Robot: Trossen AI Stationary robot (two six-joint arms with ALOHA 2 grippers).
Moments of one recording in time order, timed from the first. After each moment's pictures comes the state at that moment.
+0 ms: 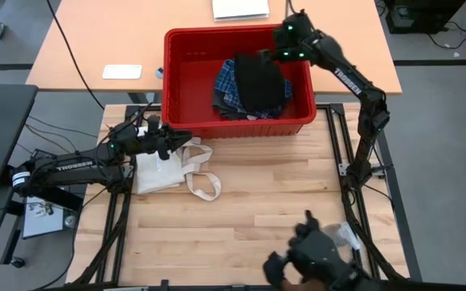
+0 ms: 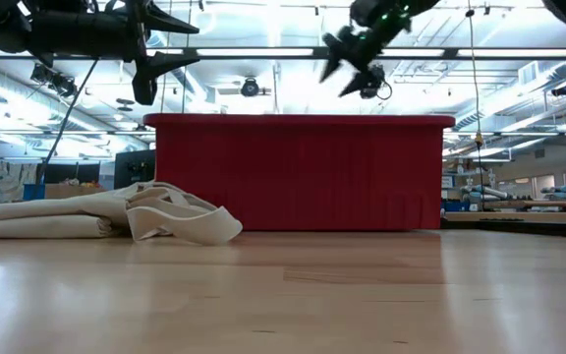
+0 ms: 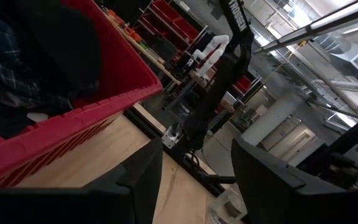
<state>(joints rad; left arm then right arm) 0.38 0.71 0.41 0.37 0.16 -0.72 -0.85 1.86 2.07 -0.83 -0.13 0.25</state>
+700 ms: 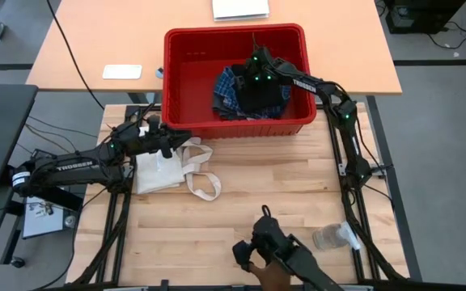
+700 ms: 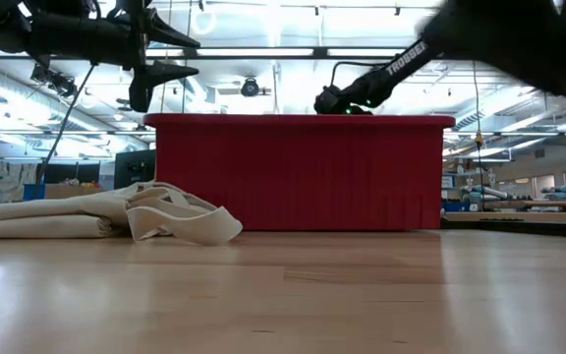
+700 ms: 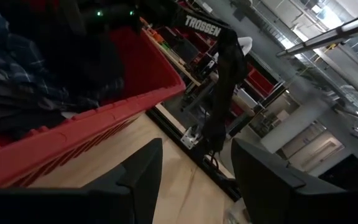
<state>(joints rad) 0.38 0.71 0.41 0.32 0.08 -0.72 -0.83 2.24 1.89 -0.44 -0.32 0.38</state>
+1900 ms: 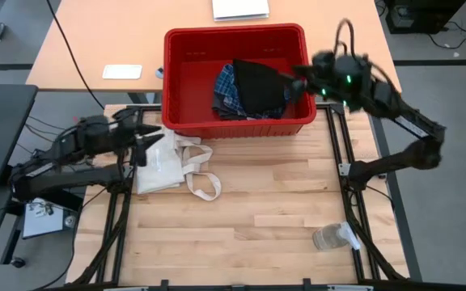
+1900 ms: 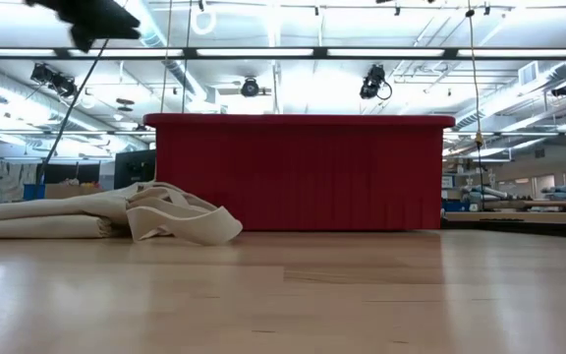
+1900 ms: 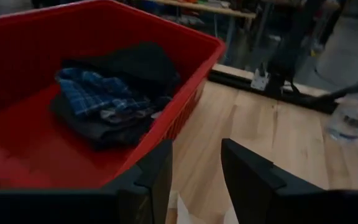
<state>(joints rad) 0.33 0.49 0.81 -0.58 -0.07 -0.10 -0.39 1.24 1.64 -0.64 0.30 0.33</state>
